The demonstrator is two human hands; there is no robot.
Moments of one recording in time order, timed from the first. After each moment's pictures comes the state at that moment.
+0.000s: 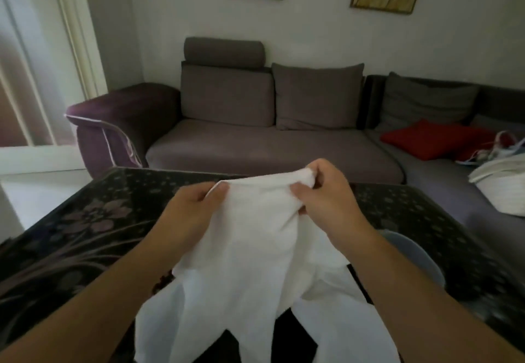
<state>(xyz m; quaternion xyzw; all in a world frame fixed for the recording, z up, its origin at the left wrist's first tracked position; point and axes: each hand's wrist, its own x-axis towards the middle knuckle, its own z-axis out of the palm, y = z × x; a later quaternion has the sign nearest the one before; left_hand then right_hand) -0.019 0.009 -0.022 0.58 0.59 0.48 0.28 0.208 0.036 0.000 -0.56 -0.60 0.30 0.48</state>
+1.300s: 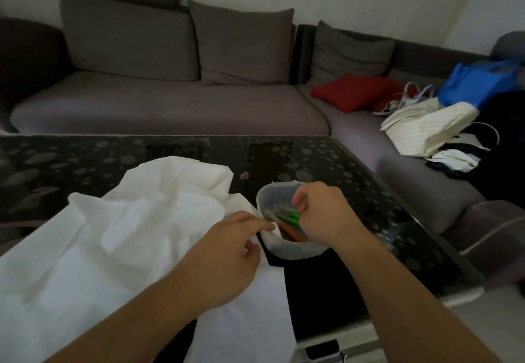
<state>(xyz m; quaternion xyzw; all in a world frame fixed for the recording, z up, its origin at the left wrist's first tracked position) 0.188 0.018 -0.126 0.82 0.46 0.20 0.27 0.388 0.032 -0.079 -0.77 -0.61 0.14 0.16</state>
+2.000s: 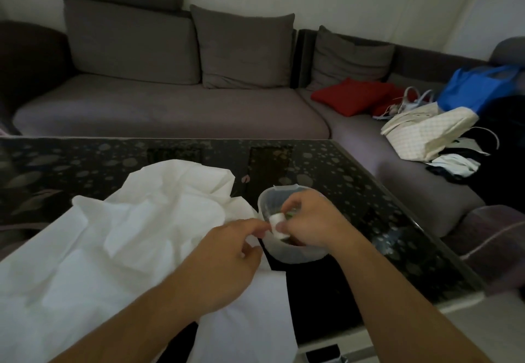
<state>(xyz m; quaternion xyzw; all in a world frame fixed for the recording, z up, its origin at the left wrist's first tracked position) 0.188 0.012 -0.118 0.76 0.50 0.21 0.35 0.374 0.044 -0.097 -0.76 -0.58 0.24 0.18</state>
